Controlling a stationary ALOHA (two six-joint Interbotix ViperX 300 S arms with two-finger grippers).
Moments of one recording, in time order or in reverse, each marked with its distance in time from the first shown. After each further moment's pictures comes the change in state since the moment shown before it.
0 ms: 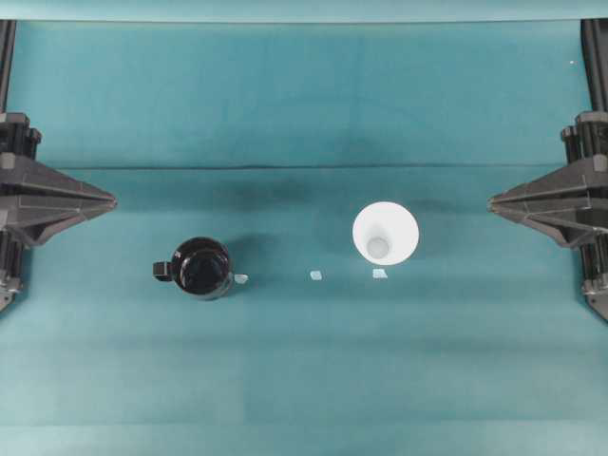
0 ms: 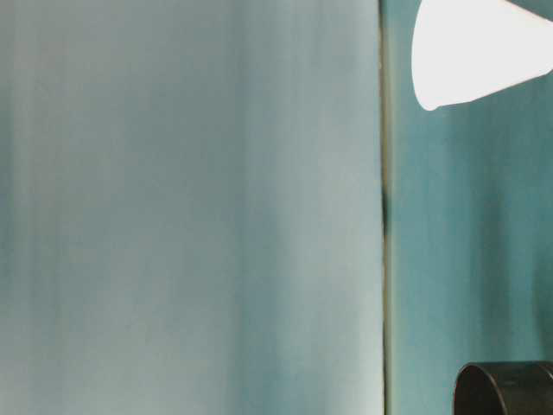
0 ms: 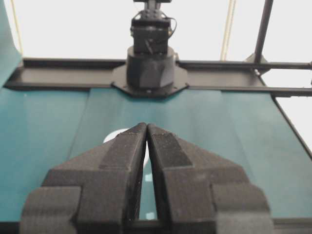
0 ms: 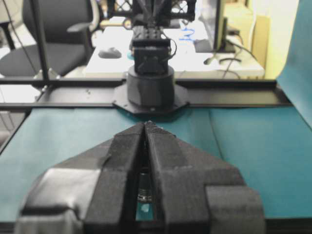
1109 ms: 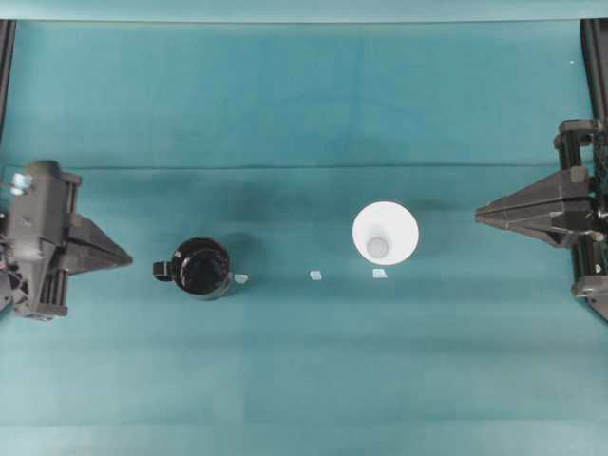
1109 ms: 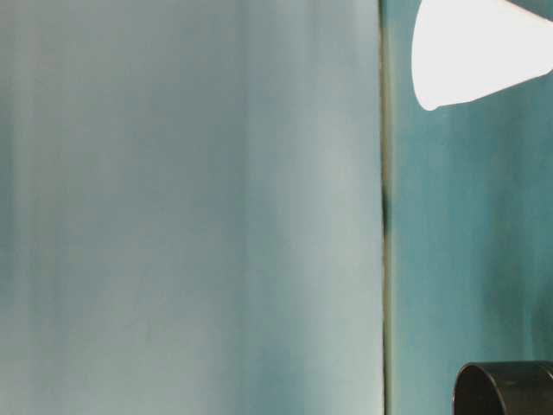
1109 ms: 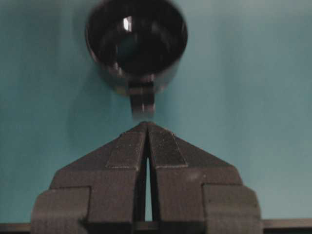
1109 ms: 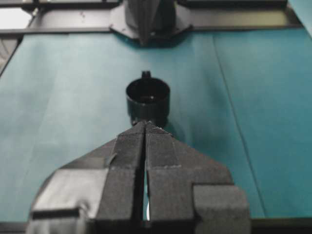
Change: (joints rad) left arm -0.041 0.276 0.012 0.009 0.546 -0.044; right arm 0.000 0.020 -0.055 0.017 0.285 0.003
